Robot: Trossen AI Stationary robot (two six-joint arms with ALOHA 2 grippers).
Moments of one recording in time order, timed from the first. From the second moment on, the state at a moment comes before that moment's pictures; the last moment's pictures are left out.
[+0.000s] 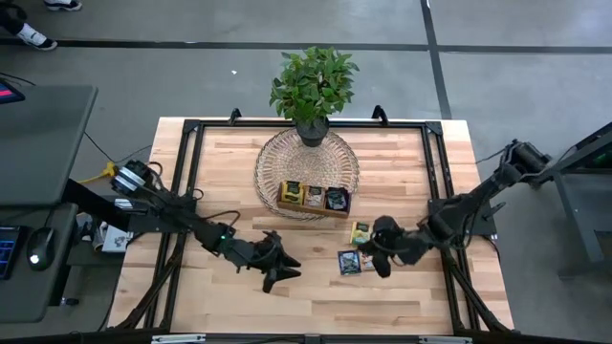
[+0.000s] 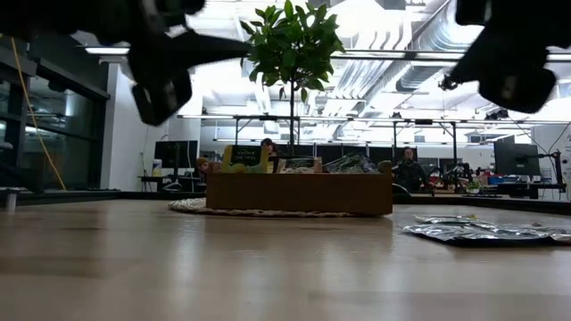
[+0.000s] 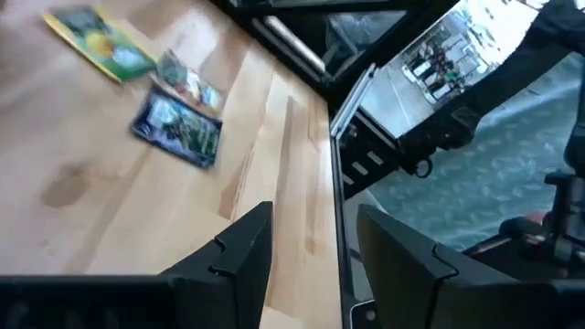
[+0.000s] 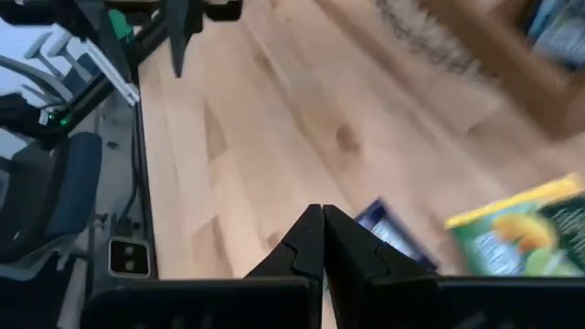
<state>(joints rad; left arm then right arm) -0.54 1.65 0.69 0.72 -0.30 -0.86 0.61 1.23 0.63 -0.08 0.46 1.08</state>
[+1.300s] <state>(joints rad) -0.19 2.09 1.44 -0.06 0.15 -0.25 0.90 1.81 1.16 -0.66 0.54 1.34</state>
